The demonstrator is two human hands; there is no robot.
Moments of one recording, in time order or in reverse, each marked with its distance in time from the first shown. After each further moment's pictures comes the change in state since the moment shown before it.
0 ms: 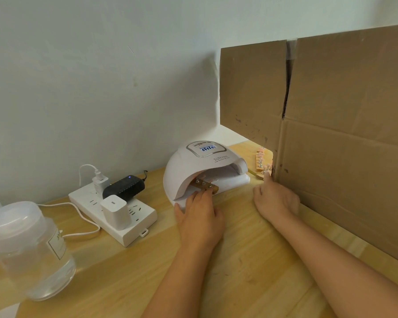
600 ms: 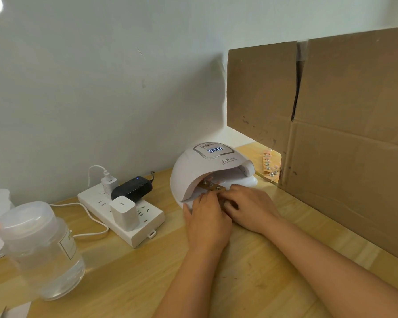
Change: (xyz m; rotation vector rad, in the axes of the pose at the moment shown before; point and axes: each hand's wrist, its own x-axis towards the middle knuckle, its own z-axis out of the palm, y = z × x) left_hand 0.003 0.003 -0.001 -0.017 0.040 -0.055; right_hand -0.017 -0.043 0.000 0.142 -0.126 -0.582
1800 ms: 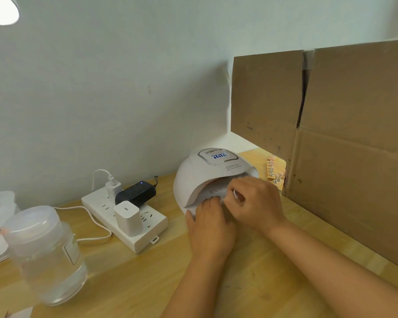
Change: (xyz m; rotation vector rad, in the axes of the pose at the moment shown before) left_hand 0.000 0.000 0.001 -0.031 -0.035 -0.022; right_hand 0.001 -0.023 -0.030 0.079 0.638 -0.208
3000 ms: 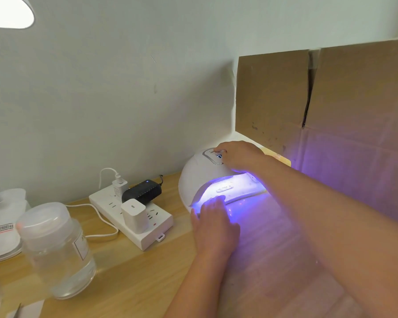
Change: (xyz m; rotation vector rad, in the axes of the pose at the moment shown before) left_hand -0.001 -0.002 -0.004 0.005 -0.001 0.011; right_hand 0.098 0.014 0.019 -0.090 -0.827 0.438
